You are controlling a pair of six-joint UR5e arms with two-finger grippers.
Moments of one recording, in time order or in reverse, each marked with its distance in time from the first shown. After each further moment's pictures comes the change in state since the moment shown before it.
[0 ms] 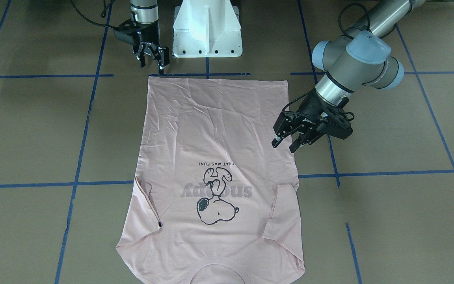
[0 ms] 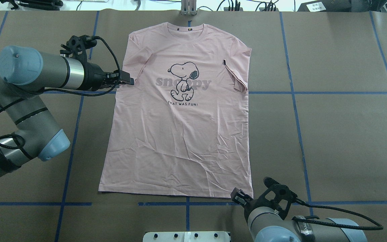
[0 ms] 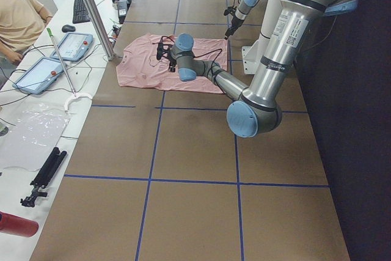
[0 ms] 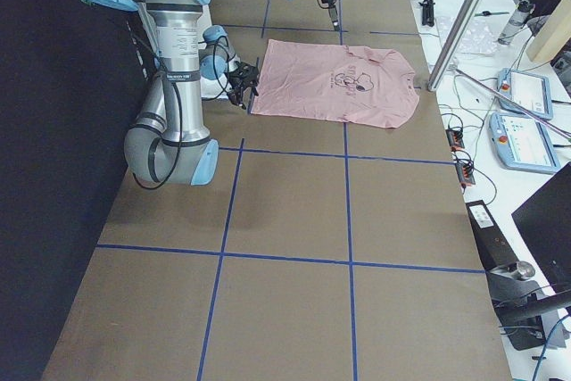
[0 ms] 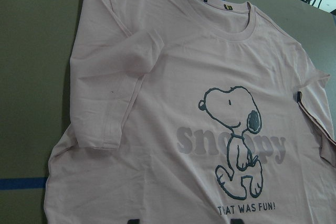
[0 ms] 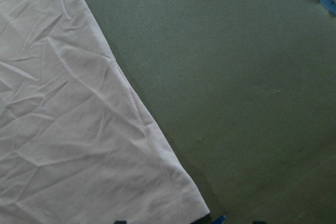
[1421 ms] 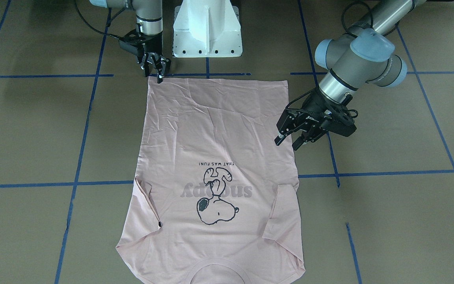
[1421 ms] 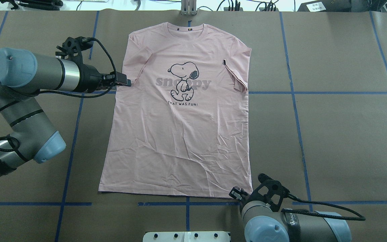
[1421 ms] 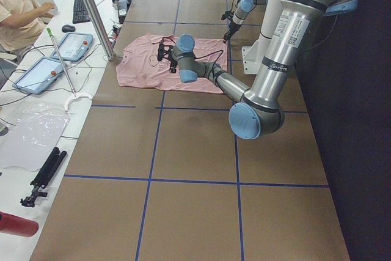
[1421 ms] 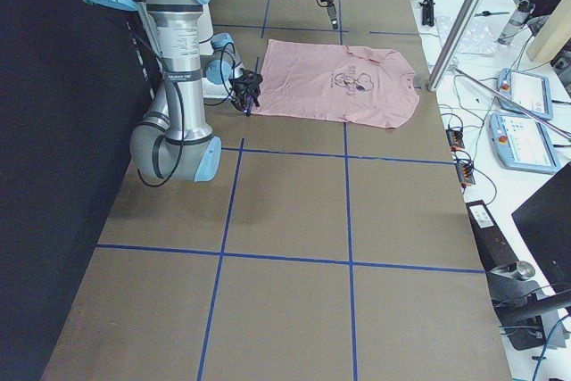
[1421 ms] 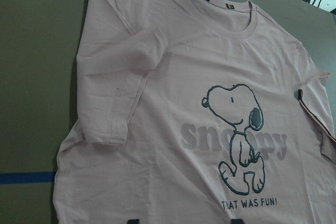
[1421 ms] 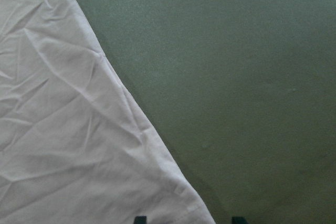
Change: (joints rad) left arm -0.001 0.026 -0.019 -0.010 -0.003 0.000; right arm 0.033 0.044 -0.078 0.001 0.043 -0.004
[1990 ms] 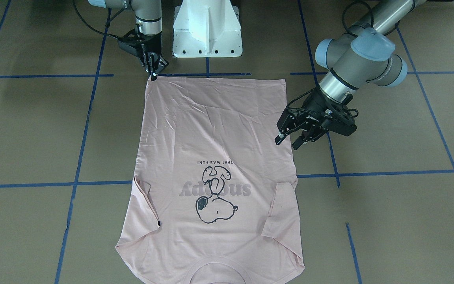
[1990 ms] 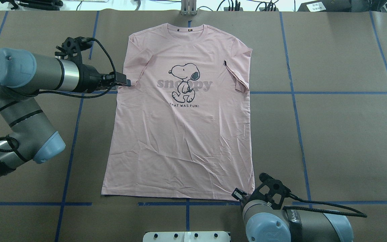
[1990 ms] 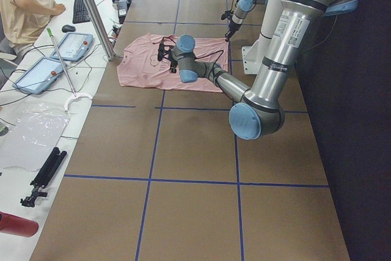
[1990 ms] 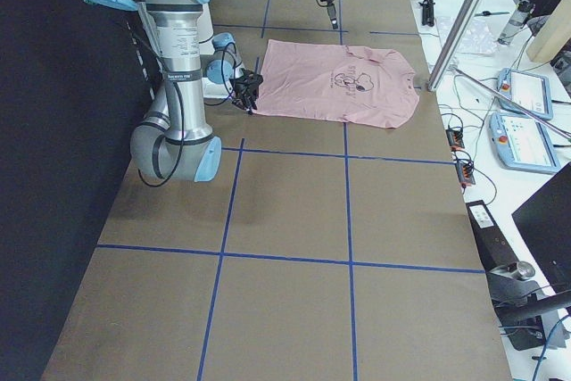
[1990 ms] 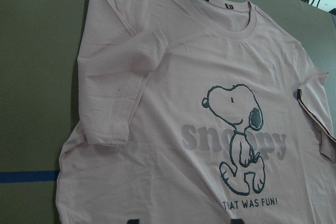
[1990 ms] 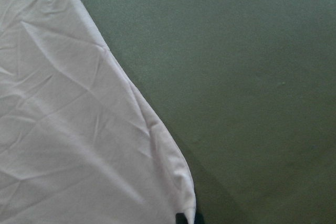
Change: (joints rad) left arm 0.001 0.005 -0.011 0.000 0.001 -0.017; right arm 0.008 -0.005 0.012 0.000 0.046 -0.001
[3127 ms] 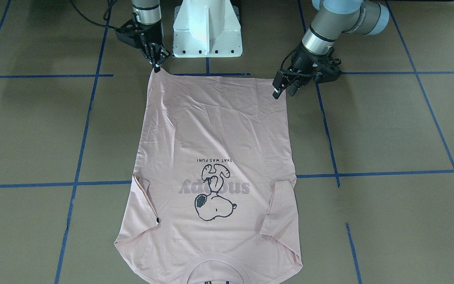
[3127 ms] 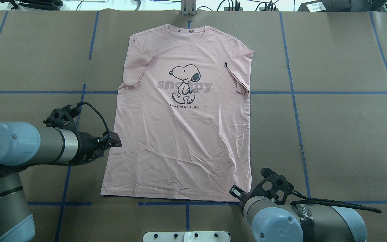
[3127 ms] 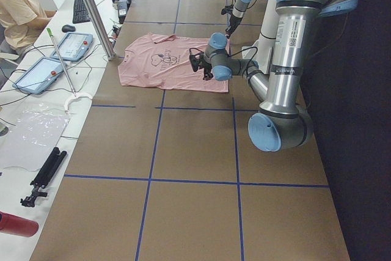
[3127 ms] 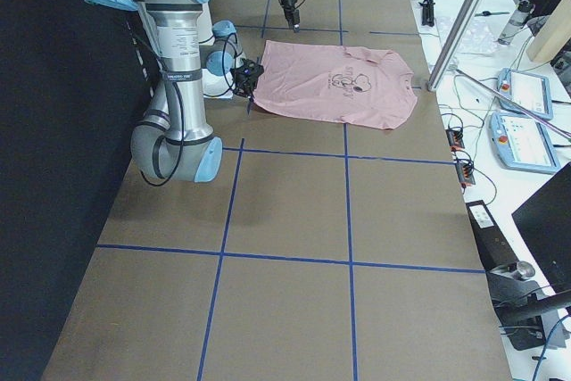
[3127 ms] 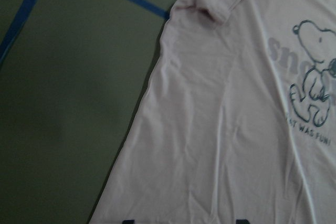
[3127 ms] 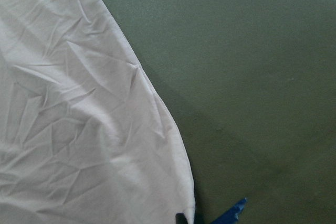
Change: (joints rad) left arm 0.326 0.249 -0.377 0.376 0.199 -0.480; right arm 0.026 0.005 0.085 -0.008 0.038 -0.001
